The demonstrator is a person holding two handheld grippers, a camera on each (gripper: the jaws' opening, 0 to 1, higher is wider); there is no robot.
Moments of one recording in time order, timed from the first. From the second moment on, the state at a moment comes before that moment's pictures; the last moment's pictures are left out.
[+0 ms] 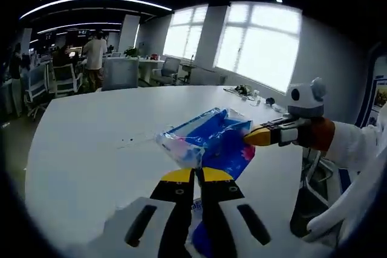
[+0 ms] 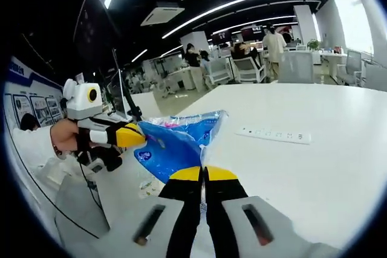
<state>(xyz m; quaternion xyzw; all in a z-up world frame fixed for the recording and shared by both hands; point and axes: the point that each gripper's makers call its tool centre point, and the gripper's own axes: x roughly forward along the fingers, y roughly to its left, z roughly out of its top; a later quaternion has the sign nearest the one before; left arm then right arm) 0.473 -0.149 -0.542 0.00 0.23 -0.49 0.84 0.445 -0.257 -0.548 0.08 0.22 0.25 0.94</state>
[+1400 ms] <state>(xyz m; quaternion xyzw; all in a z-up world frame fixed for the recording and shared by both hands) 0.475 -0.334 -0.573 0.00 0.25 -0.52 0.82 0.443 -0.438 -0.578 0.09 0.23 0.20 0.95</state>
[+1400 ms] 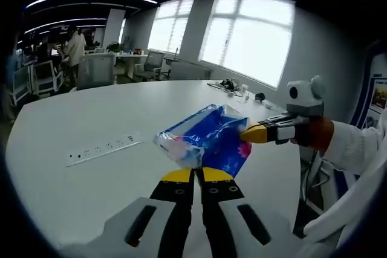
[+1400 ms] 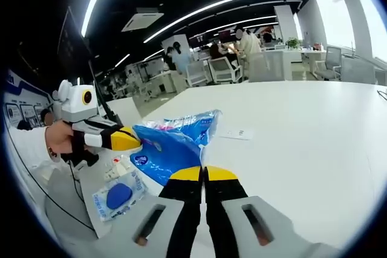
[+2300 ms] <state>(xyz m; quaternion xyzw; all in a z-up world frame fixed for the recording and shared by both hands) 0.497 -0.394 -0.682 0.02 0.34 -0.50 0.80 0.466 -0.496 -0.686 0.13 0.31 0.16 0.93</state>
